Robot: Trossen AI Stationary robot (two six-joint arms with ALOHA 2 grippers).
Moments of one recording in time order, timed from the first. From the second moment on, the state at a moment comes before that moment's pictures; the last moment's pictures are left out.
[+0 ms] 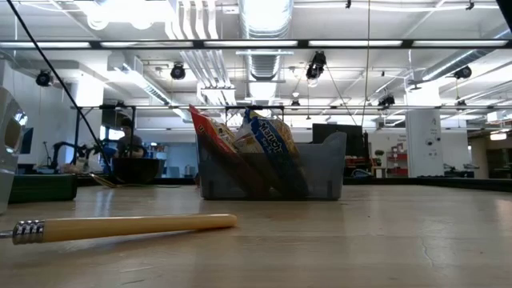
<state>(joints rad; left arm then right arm) 0.00 1.14 1.31 0.07 0.08 -0.14 0.08 1.94 2.35 -0.30 0.18 0.22</state>
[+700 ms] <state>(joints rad) 0.00 1.14 1.31 0.07 0.08 -0.13 0.08 1.94 2.35 -0.30 0.18 0.22</state>
